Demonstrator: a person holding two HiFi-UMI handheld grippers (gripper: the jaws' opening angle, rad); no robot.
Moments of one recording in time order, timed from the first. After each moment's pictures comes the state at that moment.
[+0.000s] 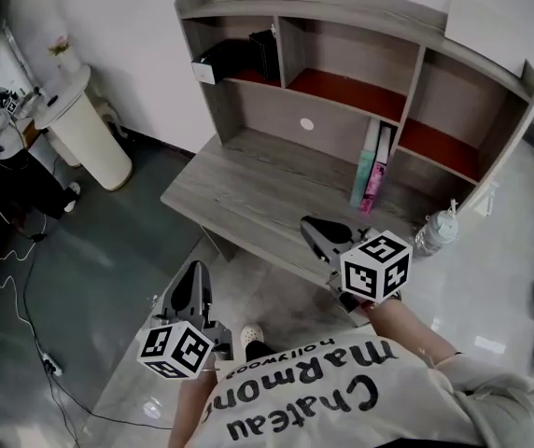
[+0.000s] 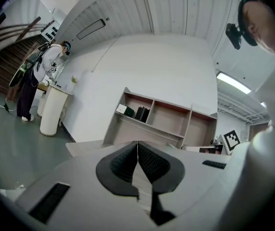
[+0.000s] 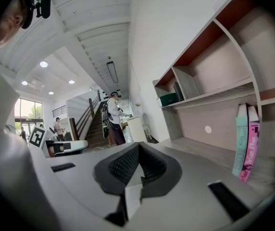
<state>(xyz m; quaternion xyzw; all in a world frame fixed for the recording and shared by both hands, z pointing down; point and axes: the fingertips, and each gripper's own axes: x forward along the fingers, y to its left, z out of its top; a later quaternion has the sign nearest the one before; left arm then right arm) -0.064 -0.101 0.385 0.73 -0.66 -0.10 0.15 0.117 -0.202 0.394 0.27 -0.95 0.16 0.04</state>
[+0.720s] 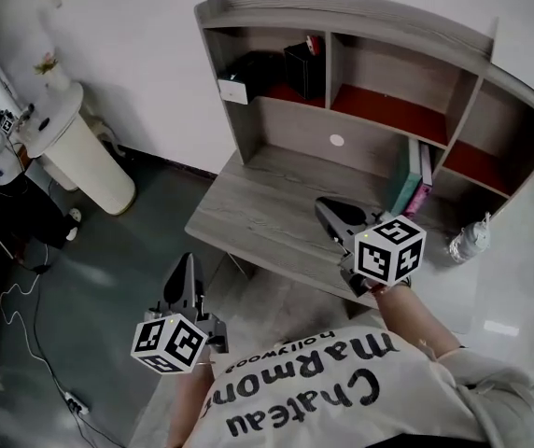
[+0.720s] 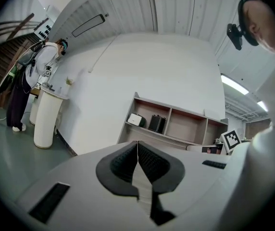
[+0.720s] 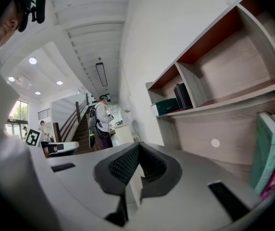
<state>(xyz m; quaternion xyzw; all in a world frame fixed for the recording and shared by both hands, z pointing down) -0.214 -0.198 0.344 0.75 -0.64 -0.09 0.13 0.014 -0.302 0.356 0.35 -0.92 0.16 0.01</state>
